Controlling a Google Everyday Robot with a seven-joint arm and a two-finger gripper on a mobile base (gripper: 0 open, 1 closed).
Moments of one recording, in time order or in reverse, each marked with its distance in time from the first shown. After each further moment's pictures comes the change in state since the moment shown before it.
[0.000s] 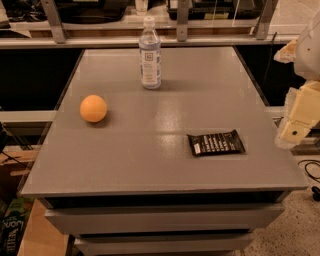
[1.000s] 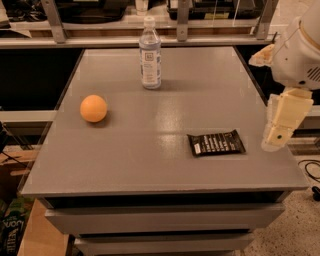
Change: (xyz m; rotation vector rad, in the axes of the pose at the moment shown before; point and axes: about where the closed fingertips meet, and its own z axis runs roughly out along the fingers) arm -0.024 0.004 0.020 -0.029 -0.044 -0.147
